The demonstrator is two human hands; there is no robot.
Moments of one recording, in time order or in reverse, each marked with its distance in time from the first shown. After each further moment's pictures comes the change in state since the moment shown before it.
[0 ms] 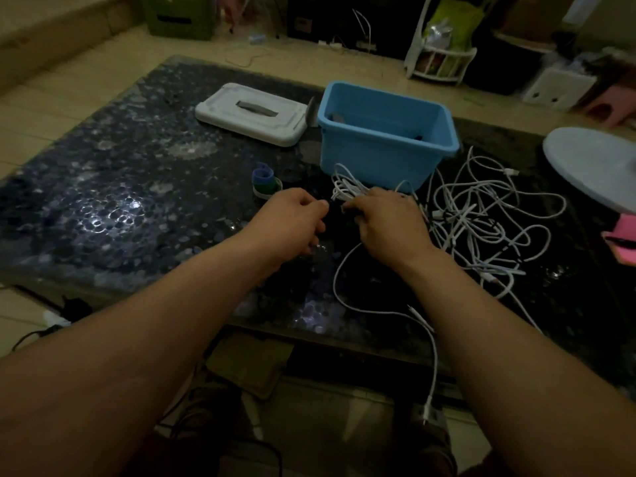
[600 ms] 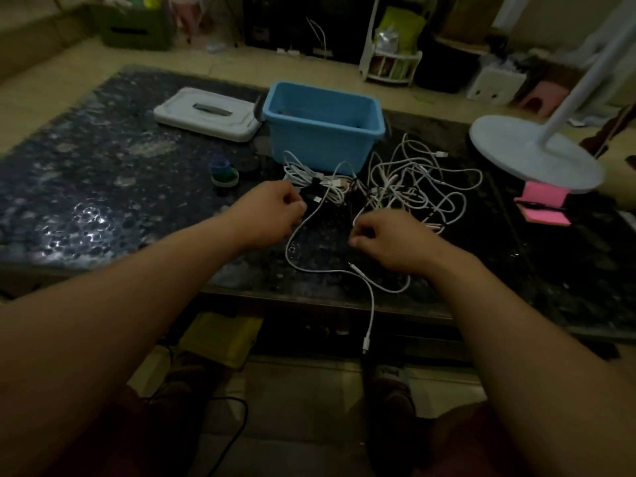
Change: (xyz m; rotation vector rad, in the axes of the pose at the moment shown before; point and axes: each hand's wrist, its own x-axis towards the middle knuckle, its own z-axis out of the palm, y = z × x) left_hand -0.043 0.021 0.028 0.387 -0.133 0.180; right_hand -0.111 0.045 -0.073 0.212 -0.345 0.131
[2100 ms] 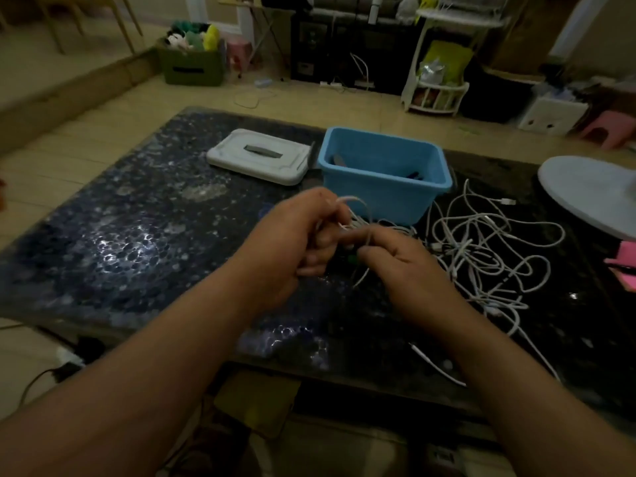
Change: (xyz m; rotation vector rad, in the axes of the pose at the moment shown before) left_hand -0.003 0.009 -0.056 -0.895 -0.085 0.081; right_hand 0.043 -0.086 -0.003 0.711 0.183 -0.145
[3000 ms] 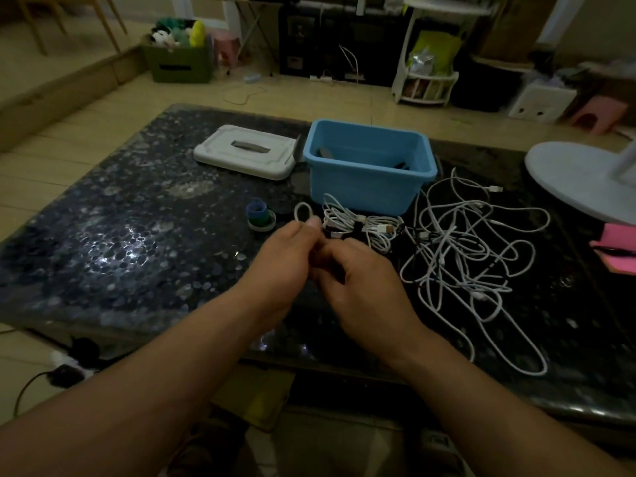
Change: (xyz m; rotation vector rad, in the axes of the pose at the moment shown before) left_hand 0.003 -0.044 0.011 0.196 0.330 -0.102; right_hand -0.017 0.019 0.044 -0.242 0.124 -0.188
